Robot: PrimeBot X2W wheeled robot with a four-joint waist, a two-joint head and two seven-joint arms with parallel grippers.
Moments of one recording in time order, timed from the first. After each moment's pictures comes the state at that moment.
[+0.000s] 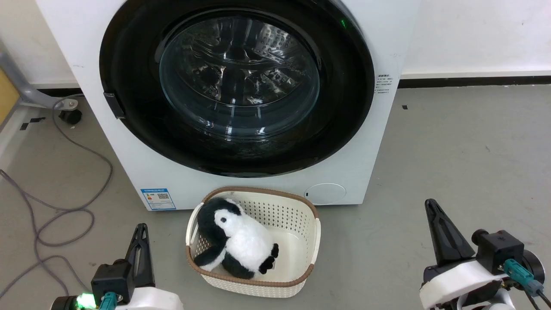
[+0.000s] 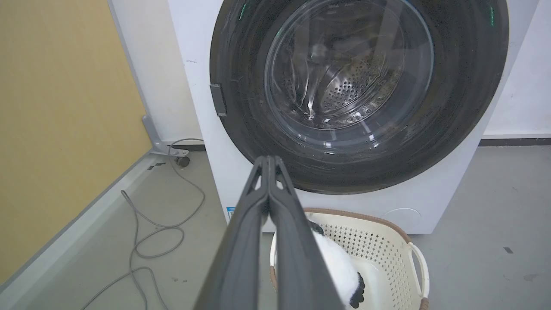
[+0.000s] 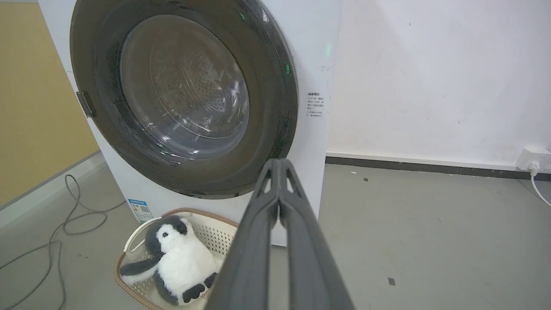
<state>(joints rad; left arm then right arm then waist) 0.07 0.07 0.01 -0.01 -0.03 0.11 -0.13 -0.05 -0.06 0.01 0.09 0.08 0.13 -0.13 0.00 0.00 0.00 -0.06</state>
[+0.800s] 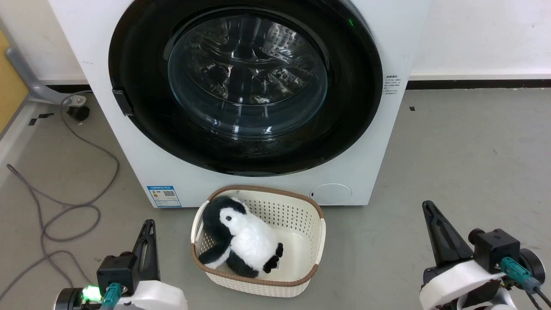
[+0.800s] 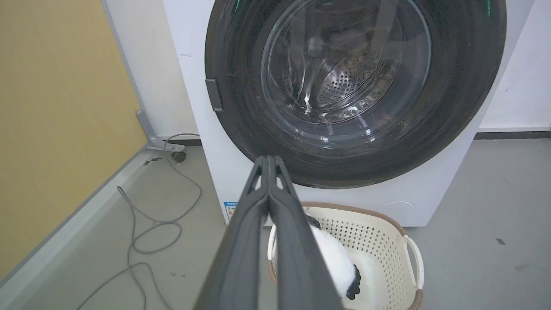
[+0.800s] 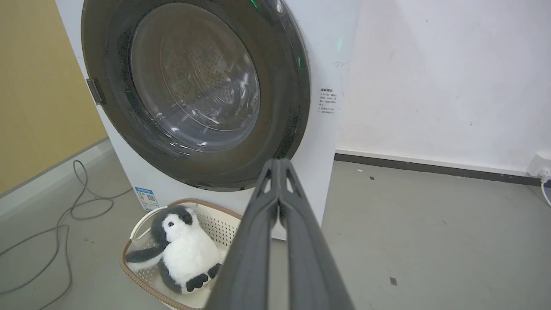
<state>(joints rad) 0.05 0.07 0.01 0.00 -0.02 0.07 -0.09 -0.04 -0.06 0.00 0.06 0.05 0.13 -0.09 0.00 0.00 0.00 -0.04</state>
